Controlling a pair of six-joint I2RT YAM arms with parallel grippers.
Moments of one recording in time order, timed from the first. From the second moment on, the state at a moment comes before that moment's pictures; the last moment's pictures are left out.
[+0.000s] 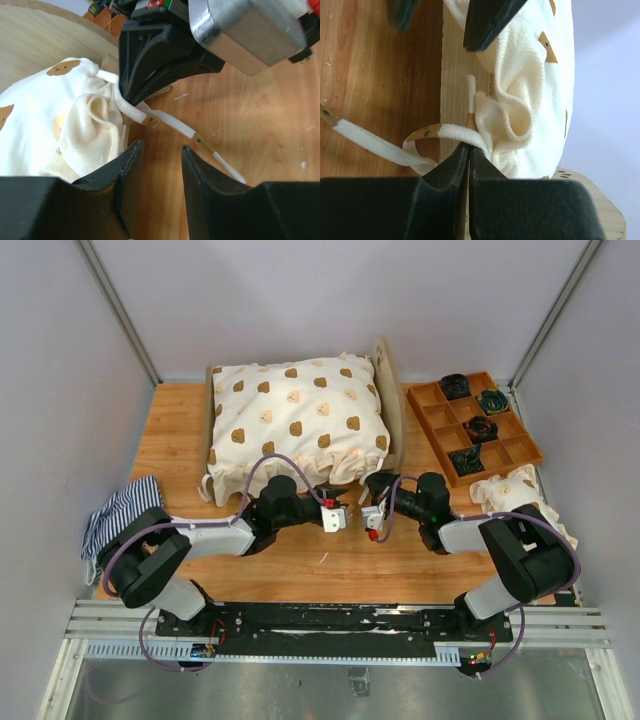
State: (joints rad) left arm -0.80 1.46 0.54 0.72 0.40 0.75; right arm 0.43 1.52 0.37 0.94 -0.61 -1.49
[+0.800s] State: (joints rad) left arm -0.80 1.70 0.61 0.95 0.24 0.91; right arm 0.42 1.52 0.36 0.97 -0.61 -1.47
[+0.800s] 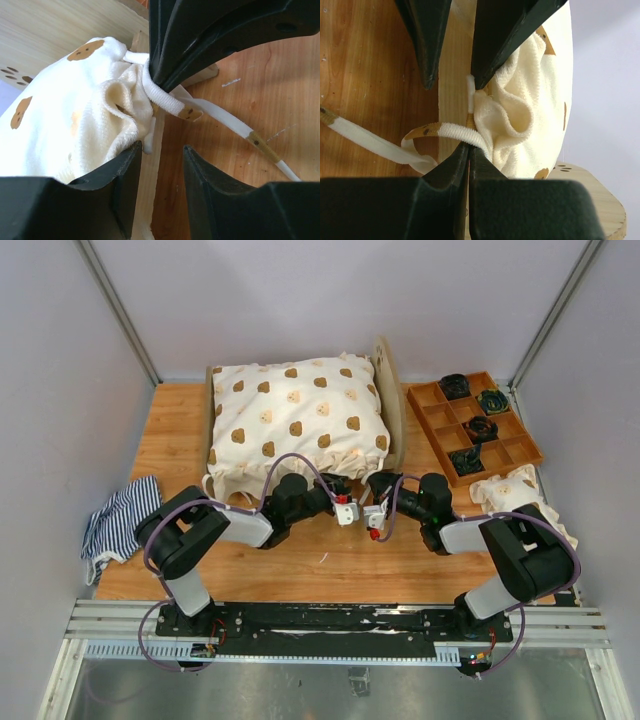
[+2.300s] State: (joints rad) left arm -0.79 1.71 0.68 0.93 0.21 0.61; right arm 0.54 1.16 0.21 0.84 -0.07 0.51
